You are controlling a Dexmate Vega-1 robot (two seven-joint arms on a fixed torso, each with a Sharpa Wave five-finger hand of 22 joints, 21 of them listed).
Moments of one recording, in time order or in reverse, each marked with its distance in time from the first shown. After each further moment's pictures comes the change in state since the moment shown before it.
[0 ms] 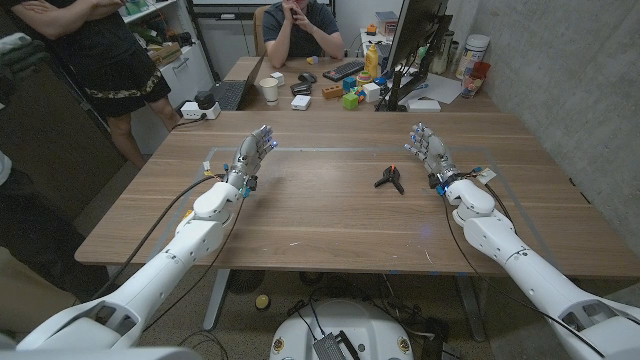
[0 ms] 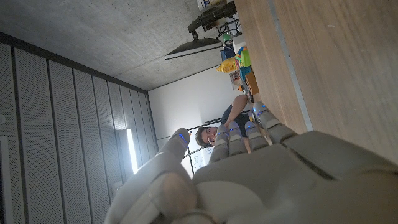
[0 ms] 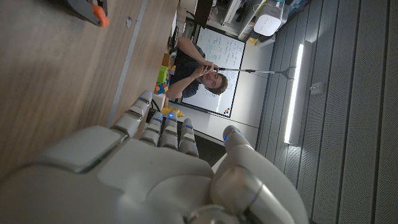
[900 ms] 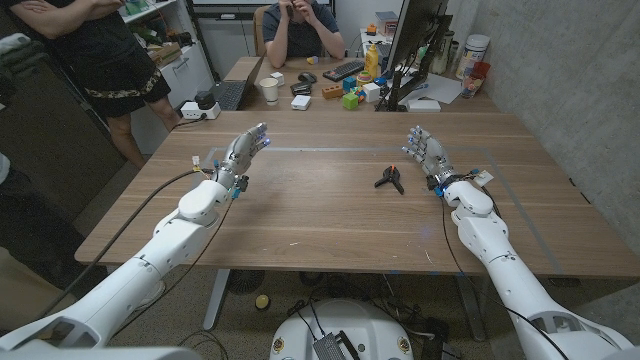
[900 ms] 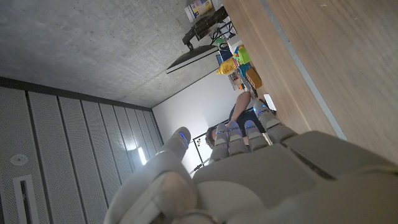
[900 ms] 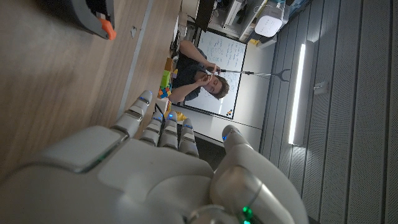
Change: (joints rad) left arm 0.112 0.161 -0.037 -0.246 0.117 0.078 0.111; left_hand 0.028 -0.004 0.011 -0.020 0.000 0.034 -0.035 0.004 0.000 0.000 0.000 0.004 0.000 0.000 0.000 0.000 -0.003 -0.002 0.003 -0.005 0.000; right arm -0.039 0.232 0.266 -0.007 -0.263 -0.113 0.178; right_hand 0.005 0.005 0.000 0.000 0.000 0.004 -0.004 0.000 0.000 0.000 0.000 0.000 0.000 0.000 0.000 0.000 0.000 0.000 0.000 0.000 0.000
